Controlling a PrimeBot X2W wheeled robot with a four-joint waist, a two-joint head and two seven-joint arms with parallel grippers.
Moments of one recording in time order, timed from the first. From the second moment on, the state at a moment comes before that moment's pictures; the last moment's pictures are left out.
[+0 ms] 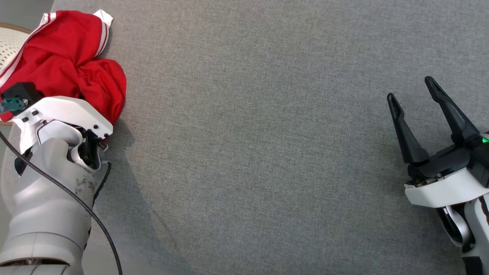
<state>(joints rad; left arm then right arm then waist) -0.96 0.14 -0.06 1.25 -0.66 0.05 -0.03 -0.34 -0.40 0.27 0.02 0.24 0.13 -0.26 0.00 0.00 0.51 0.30</state>
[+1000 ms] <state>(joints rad) -0.54 0.06 -0.07 0.52 -0.44 -0.04 -0.26 -0.26 -0.22 0.18 0.04 0.22 0.13 -0.26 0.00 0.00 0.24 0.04</state>
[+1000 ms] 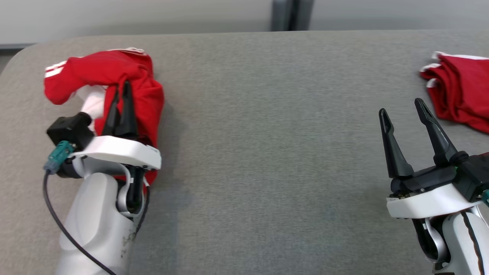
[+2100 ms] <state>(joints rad) -0.30 0.09 -0.47 0.40 -0.50 -0.02 -0.21 -0.20 -0.18 0.16 0.03 0.22 0.13 -0.26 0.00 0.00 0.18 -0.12</state>
